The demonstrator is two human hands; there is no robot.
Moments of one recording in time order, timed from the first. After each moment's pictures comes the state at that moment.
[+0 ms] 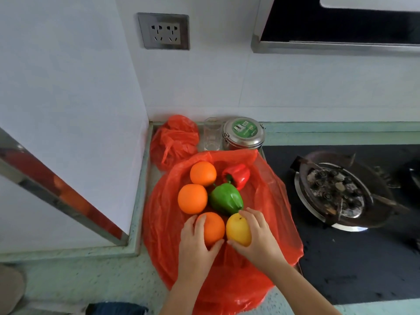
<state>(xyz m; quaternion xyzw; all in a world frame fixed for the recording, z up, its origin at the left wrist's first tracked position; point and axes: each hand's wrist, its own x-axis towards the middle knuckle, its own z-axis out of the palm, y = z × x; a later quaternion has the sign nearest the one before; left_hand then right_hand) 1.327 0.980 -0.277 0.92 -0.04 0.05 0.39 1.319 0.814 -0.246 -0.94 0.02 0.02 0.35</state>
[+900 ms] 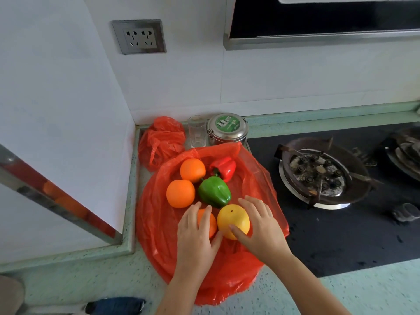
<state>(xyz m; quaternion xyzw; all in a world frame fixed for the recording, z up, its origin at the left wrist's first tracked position) 1.313 0.966 -0.241 0.94 -0.18 0.15 0.26 1.292 0.803 -0.211 -0.96 0.02 -0.08 0.27</state>
